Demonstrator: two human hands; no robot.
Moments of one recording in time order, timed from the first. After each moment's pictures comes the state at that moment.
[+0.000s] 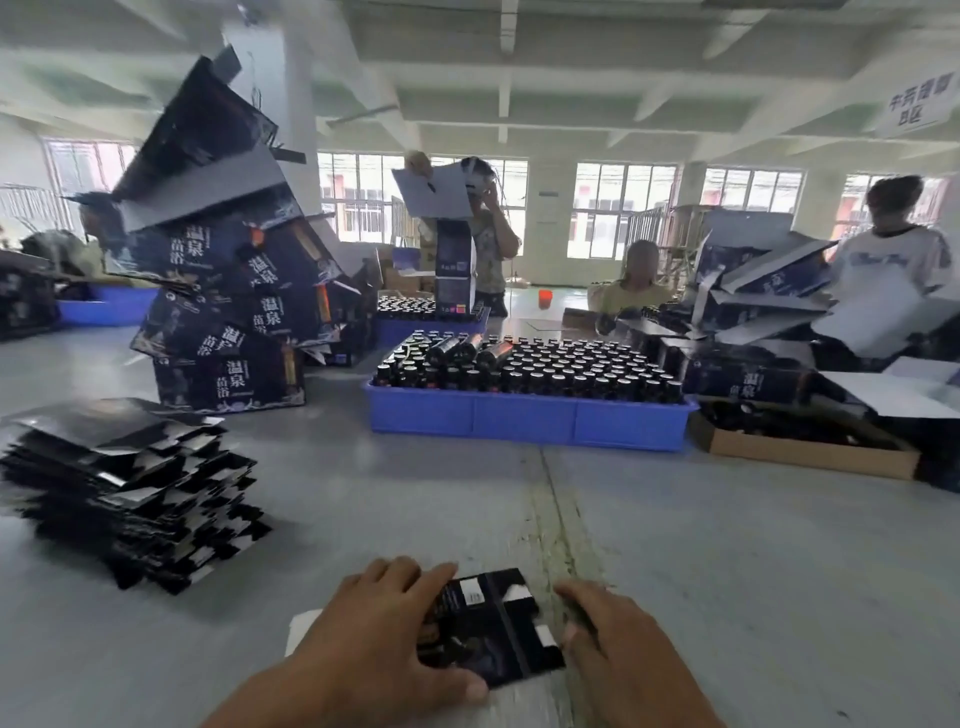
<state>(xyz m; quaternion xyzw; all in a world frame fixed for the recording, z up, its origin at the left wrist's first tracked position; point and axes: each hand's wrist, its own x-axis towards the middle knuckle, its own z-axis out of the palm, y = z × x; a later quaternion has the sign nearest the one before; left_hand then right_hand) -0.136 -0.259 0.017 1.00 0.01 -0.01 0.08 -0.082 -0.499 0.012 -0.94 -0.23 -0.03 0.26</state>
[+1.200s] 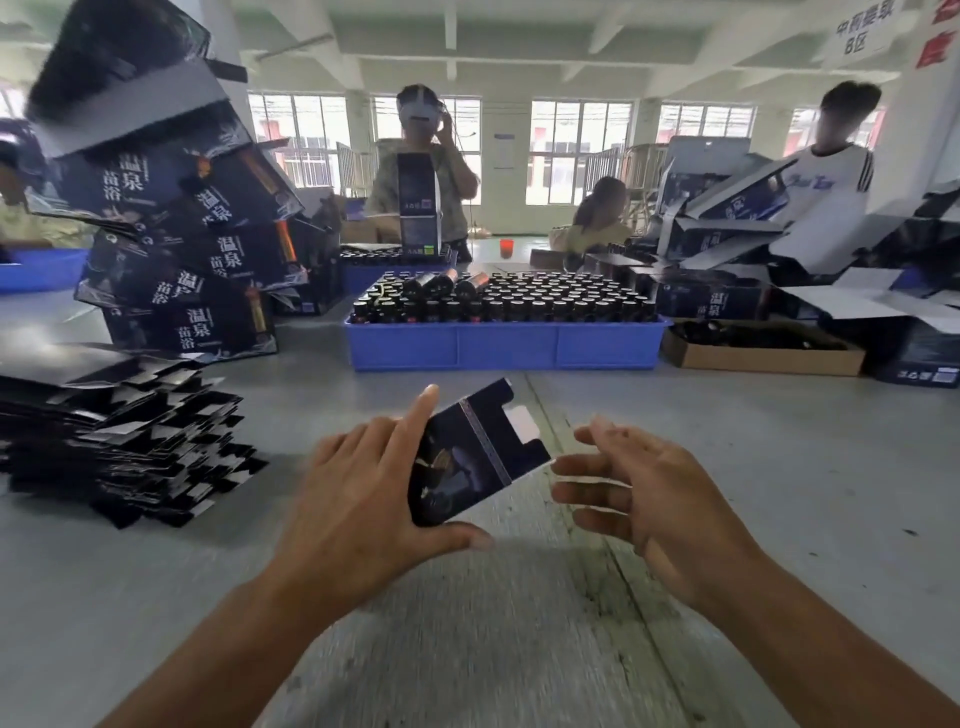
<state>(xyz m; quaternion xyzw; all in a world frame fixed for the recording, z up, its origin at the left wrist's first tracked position) -0.166 -0.250 0.036 0.95 -0.07 0.30 0.08 -0.106 -0.496 0.048 -0.65 -0.11 0.08 0.75</state>
